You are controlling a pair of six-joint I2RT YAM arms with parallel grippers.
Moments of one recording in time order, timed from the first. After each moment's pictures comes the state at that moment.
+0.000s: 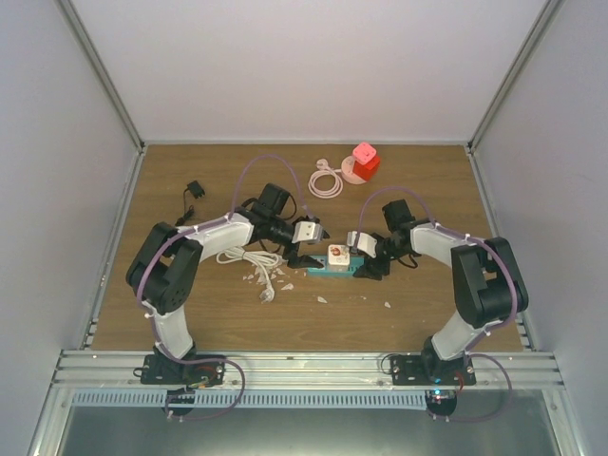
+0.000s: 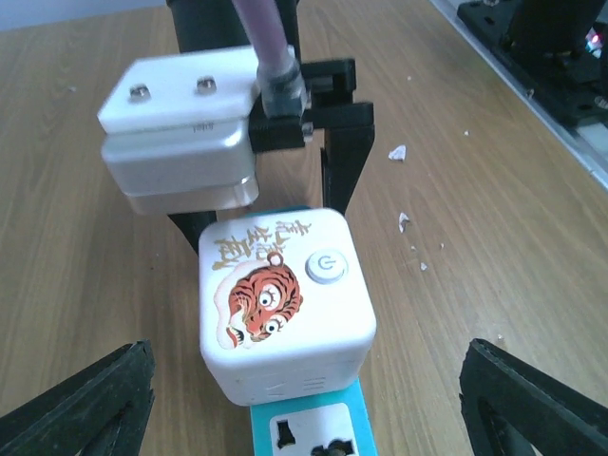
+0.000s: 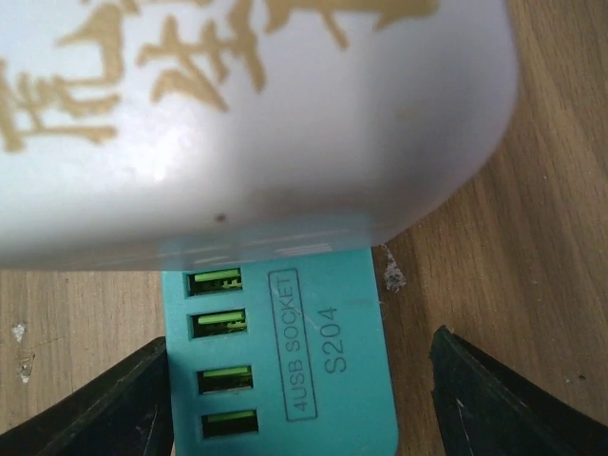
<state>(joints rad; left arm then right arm) -0.55 1.80 1.13 -0.26 0.94 0.92 0.25 1.66 0.86 -0.52 -0.55 -1.09</state>
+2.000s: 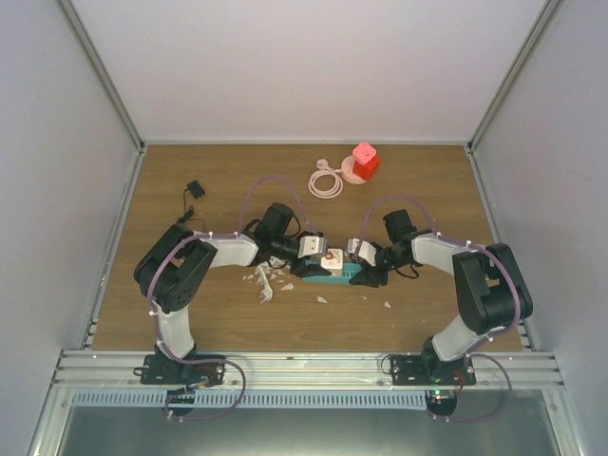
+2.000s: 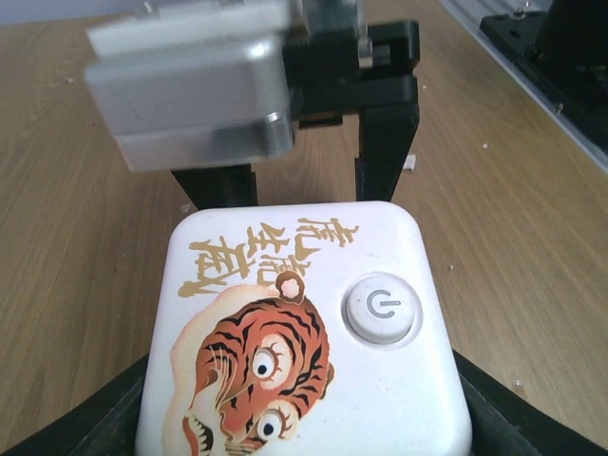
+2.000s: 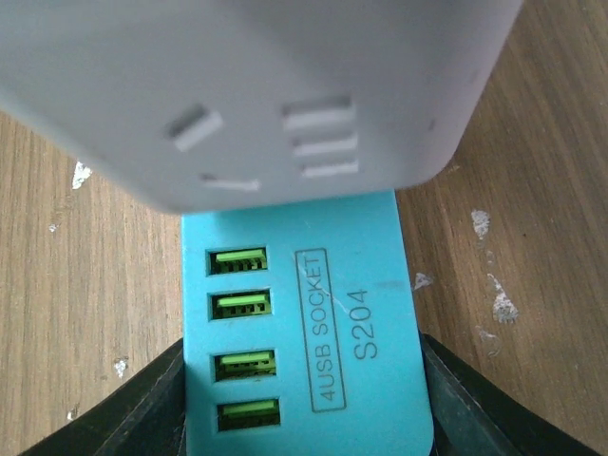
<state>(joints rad) -0.61 1.85 0.93 0.19 0.89 0.69 0.26 1.61 0.75 -0.44 -0.66 -1.01</state>
